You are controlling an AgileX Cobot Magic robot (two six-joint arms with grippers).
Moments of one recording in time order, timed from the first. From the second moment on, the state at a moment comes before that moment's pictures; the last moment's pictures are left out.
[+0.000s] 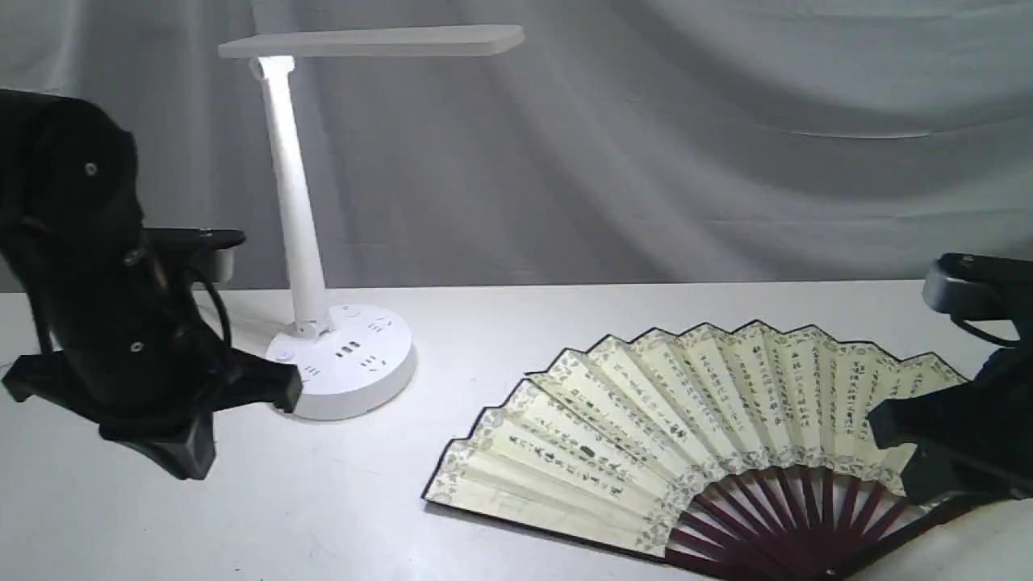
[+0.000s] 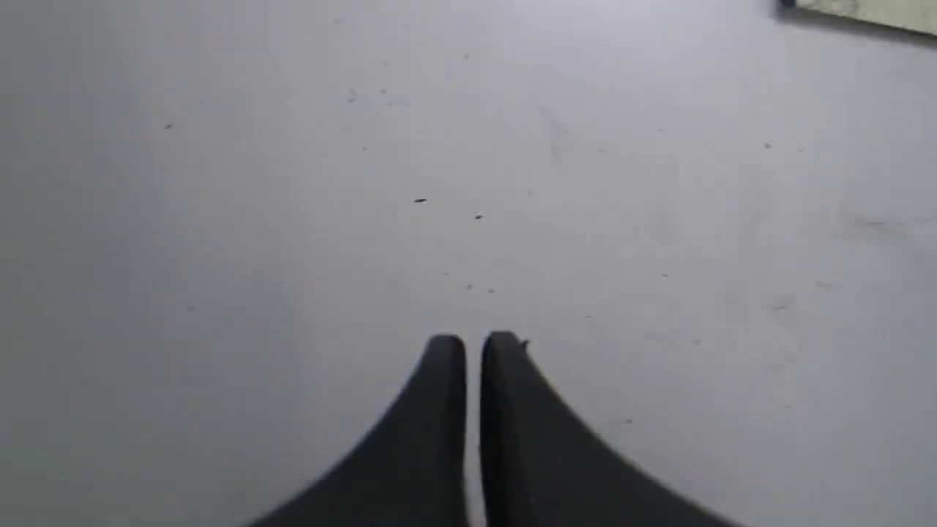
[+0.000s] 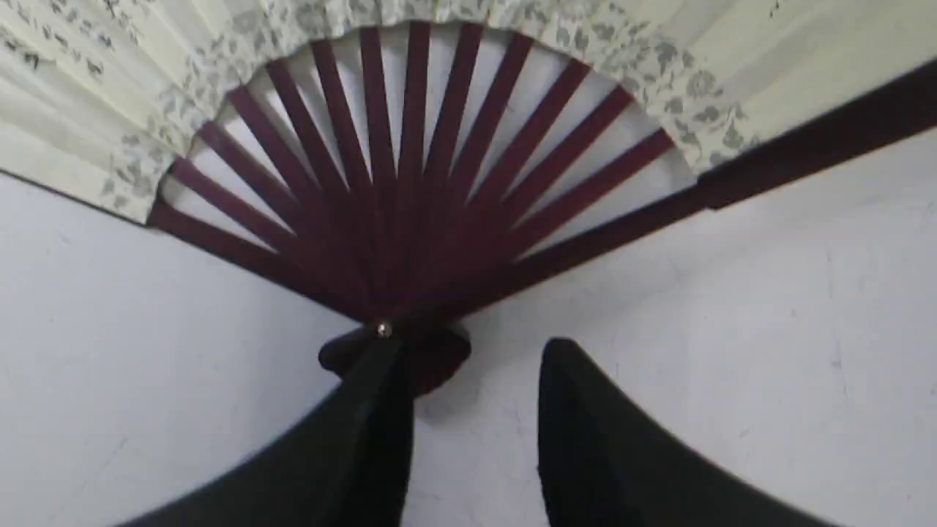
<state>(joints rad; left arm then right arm) -0.31 1.78 -1.35 0.02 1.09 -0.22 -0.18 1.54 -0.94 0.30 0.73 -0.25</state>
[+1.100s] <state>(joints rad) -0.09 1.72 -1.13 -0.03 1.03 -0.05 -0.25 1.54 -0.94 0.01 0.83 -0.11</state>
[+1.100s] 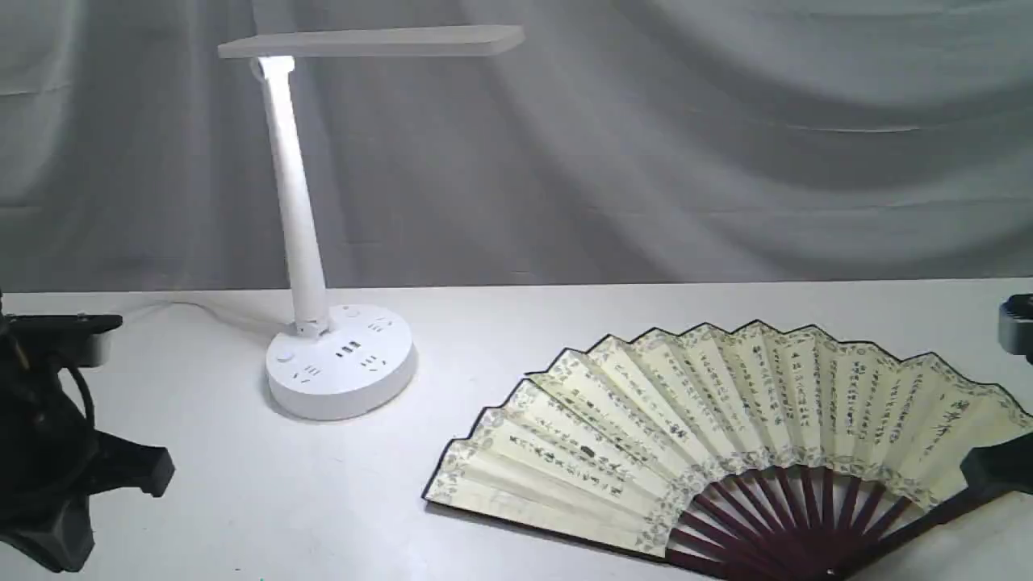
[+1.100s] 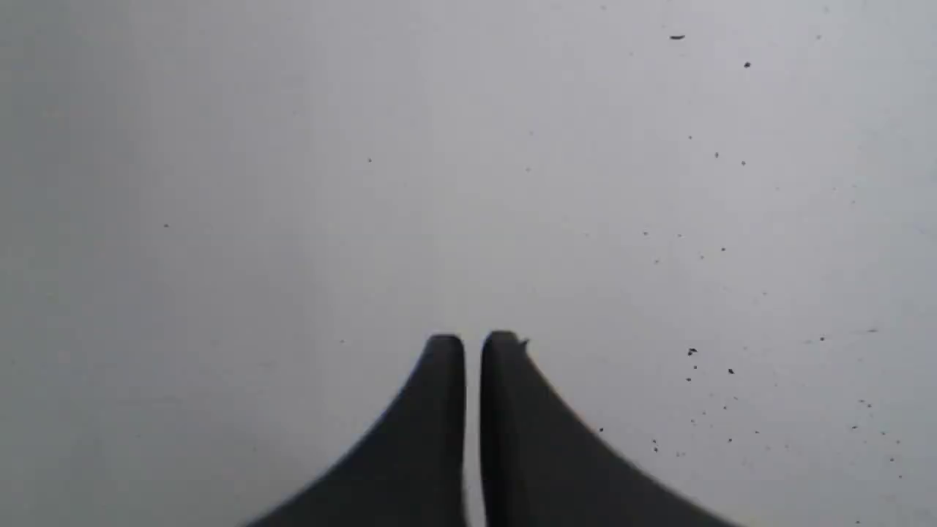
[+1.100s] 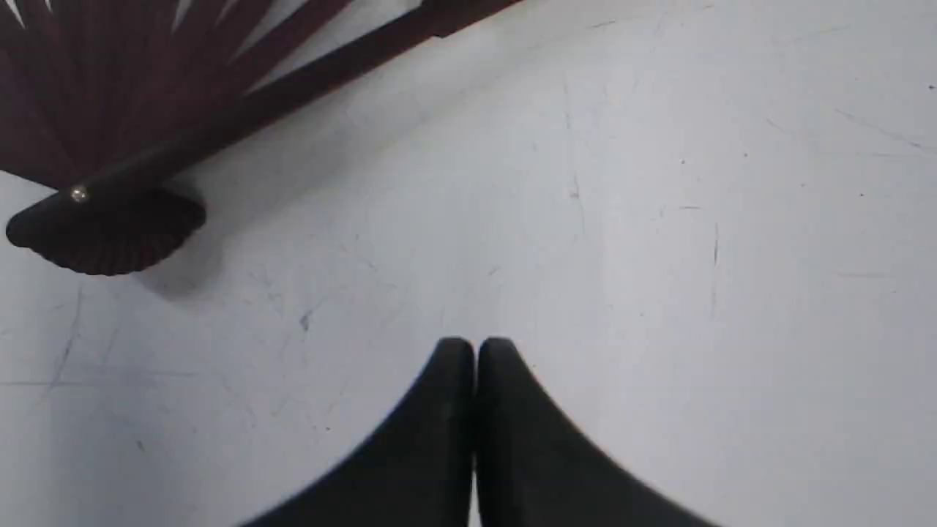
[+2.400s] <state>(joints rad) -0.09 0.89 -1.13 -0.04 1.08 -0.04 -0.17 0.70 -0.94 0.03 0.99 -0.15</state>
